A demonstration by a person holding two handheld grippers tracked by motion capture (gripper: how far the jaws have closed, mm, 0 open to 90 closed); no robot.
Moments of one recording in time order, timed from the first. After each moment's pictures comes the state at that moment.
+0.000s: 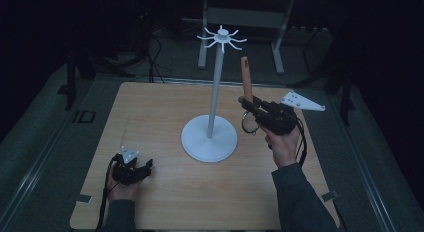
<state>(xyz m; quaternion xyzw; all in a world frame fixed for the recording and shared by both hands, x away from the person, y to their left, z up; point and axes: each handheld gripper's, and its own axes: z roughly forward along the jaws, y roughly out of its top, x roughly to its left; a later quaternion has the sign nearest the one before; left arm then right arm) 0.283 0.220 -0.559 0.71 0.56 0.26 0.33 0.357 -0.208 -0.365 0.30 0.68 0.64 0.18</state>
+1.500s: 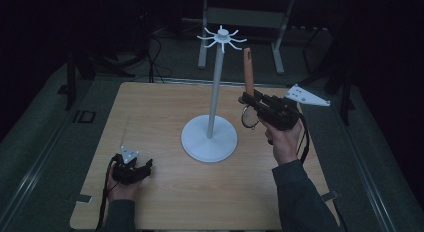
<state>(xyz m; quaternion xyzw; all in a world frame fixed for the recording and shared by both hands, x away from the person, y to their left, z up) 0.283 0.220 -0.559 0.71 0.56 0.26 0.33 0.358 -0.208 -0.347 0.28 0.67 0.67 0.17</state>
